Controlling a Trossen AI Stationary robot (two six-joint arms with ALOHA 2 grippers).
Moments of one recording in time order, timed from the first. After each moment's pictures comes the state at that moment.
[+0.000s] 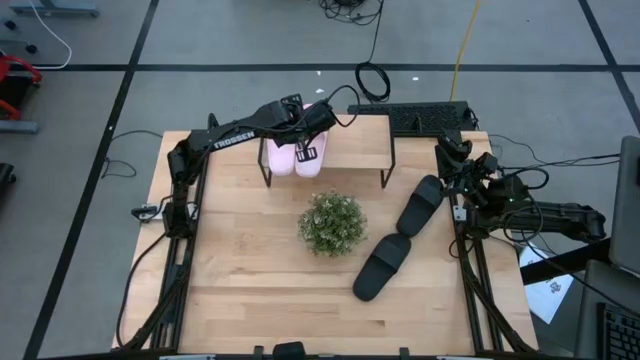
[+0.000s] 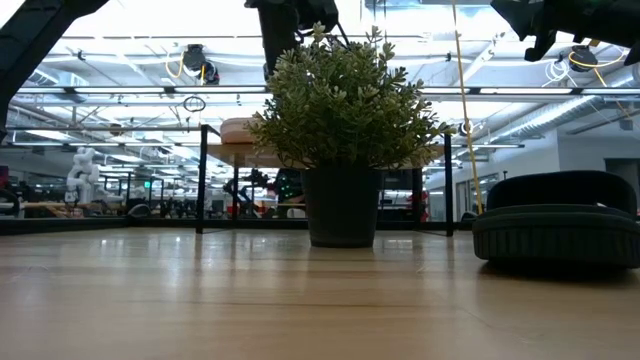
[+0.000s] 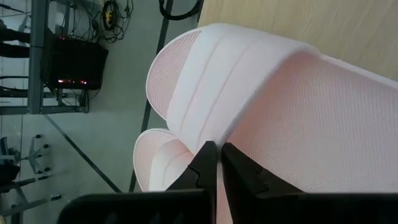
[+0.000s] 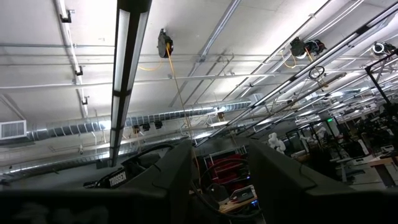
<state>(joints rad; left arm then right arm) 0.38 1.99 2.02 -1.18 -0.55 0.26 -0.21 0.40 0.17 0.90 0.34 0.12</state>
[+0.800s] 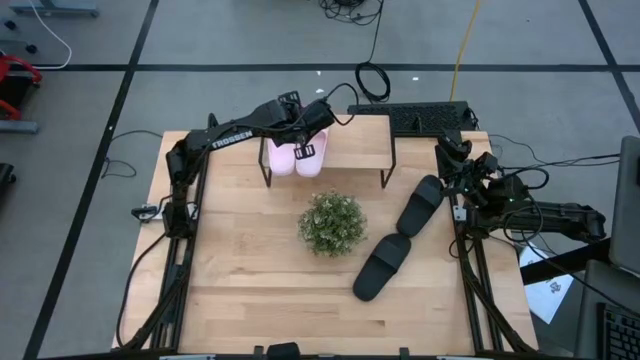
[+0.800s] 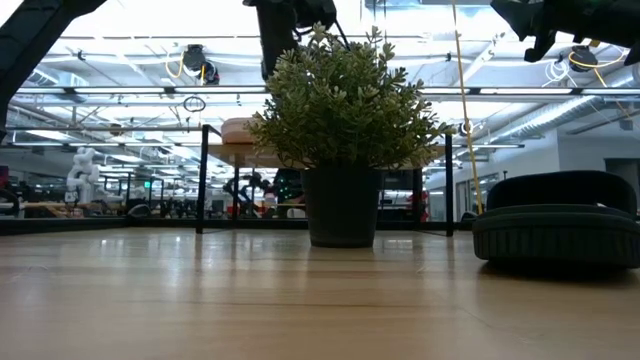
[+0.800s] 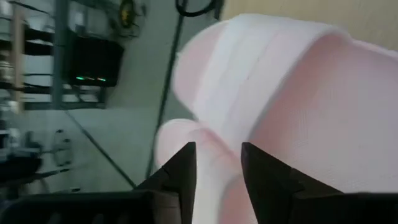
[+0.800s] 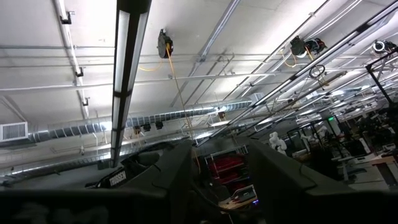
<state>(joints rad) 0.38 1.97 2.02 -1.18 -0.61 0.28 -0.21 0.40 0.17 0.90 0.34 0.13</state>
